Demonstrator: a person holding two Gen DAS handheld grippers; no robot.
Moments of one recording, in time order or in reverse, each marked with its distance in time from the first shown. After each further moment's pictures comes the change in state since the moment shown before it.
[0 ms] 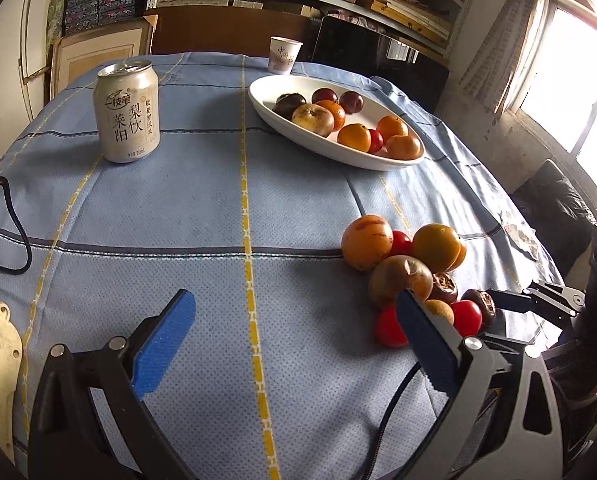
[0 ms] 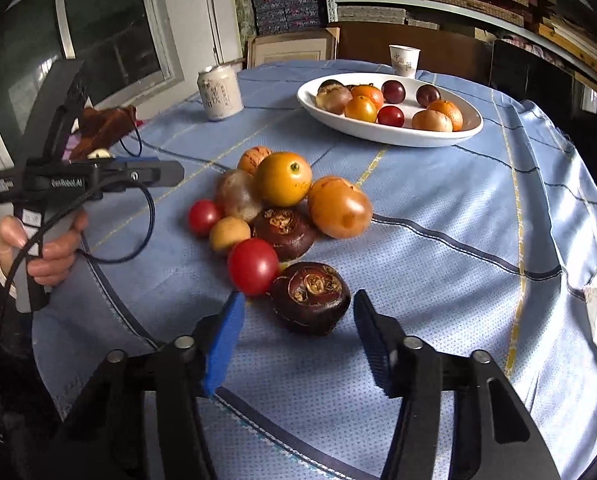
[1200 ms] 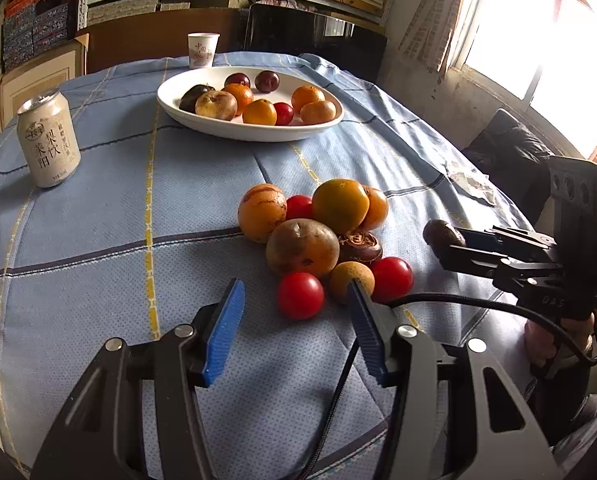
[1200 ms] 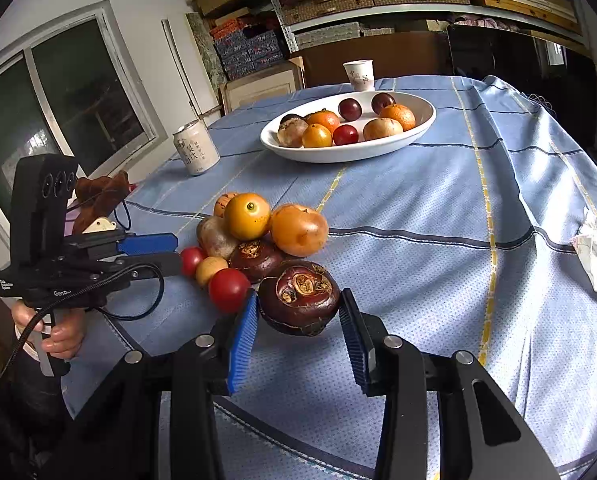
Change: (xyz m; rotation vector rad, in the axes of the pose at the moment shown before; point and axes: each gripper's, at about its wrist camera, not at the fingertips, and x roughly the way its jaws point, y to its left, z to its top) left arm 0.003 -0.052 -0.014 0.183 0.051 -0.132; right arm -0.021 -0.038 -0.010 0.225 -0.133 0.071
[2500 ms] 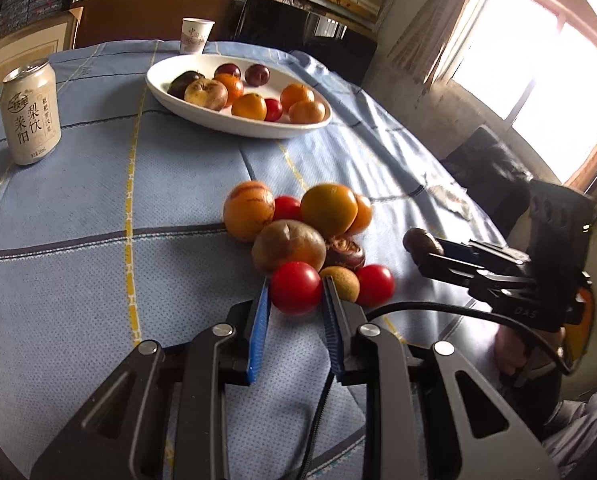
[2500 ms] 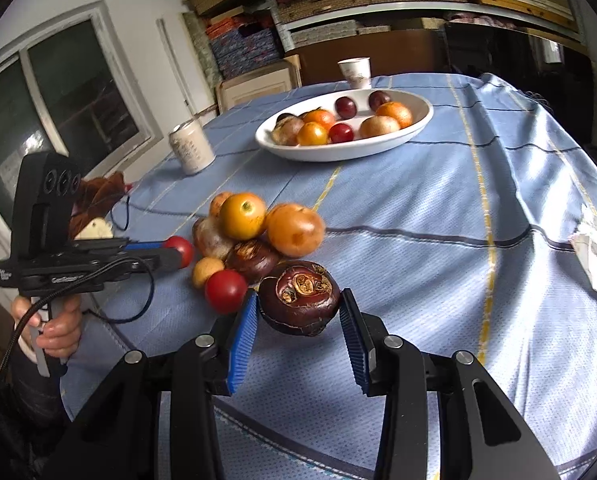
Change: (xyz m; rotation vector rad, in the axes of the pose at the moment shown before) left arm 0.000 0.015 0.005 -0.077 0.008 -0.141; right arm 0.000 -0.003 0.005 0.038 -0.002 0.012
